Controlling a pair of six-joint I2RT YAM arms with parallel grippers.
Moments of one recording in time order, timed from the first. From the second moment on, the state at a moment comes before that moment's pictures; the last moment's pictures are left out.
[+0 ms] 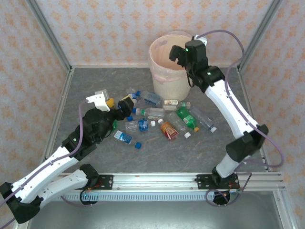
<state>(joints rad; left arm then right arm) -0.69 0.78 0.81 -0.19 -0.42 -0.62 0.48 1.60 1.79 -0.57 0.37 0.52</state>
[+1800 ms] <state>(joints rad) -0.92 1.06 0.49 -0.54 -0.40 -1.60 0.48 0.77 0.74 -0.27 0.14 0.59</state>
